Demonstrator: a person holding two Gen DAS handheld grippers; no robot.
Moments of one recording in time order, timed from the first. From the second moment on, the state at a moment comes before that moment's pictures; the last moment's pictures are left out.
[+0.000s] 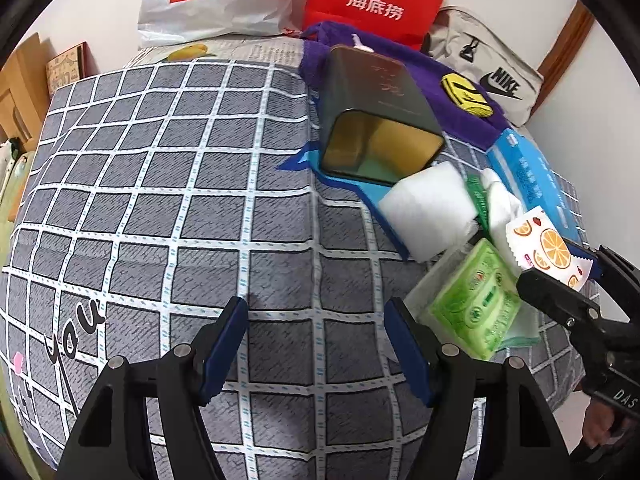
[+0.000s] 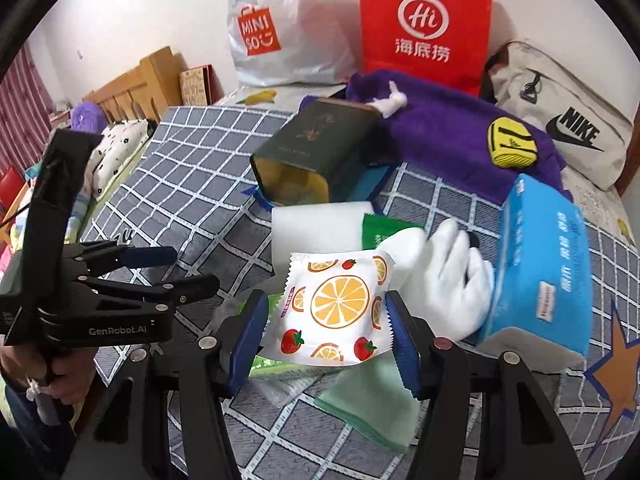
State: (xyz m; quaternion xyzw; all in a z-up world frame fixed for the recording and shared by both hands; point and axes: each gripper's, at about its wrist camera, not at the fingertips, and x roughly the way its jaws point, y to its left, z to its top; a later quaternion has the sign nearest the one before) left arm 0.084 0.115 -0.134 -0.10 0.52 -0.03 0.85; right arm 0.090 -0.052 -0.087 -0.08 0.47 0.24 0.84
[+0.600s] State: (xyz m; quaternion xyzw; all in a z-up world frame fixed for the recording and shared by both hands) left arm 0.088 0.023 -0.125 -0.01 0.48 -0.20 0.85; right arm 0.064 -0.138 -0.059 -0.02 0.45 0.17 0.88
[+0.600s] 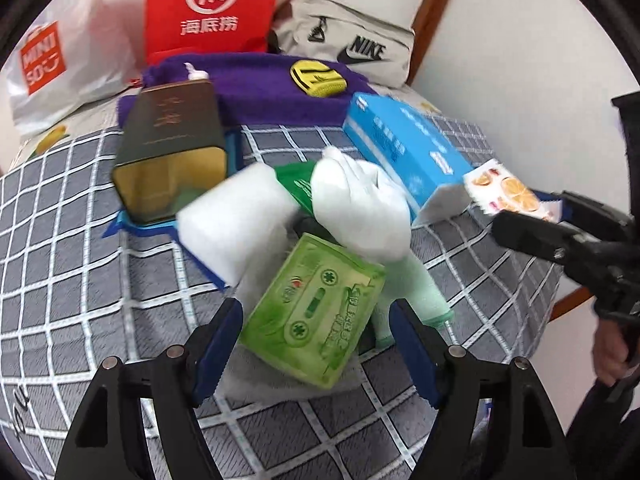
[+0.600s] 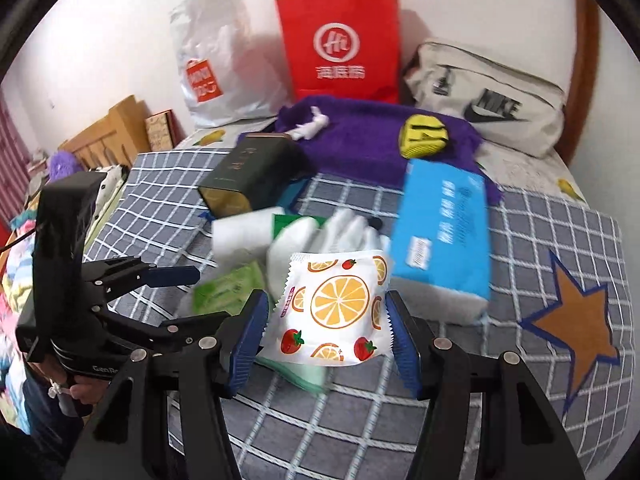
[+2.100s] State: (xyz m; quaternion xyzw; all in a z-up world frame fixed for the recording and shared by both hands) left arm 0.151 0.076 -0.030 -0.06 0.42 -0.12 0.90; right arm 0.149 -0.176 -0.017 0.02 0.42 0.15 0.89
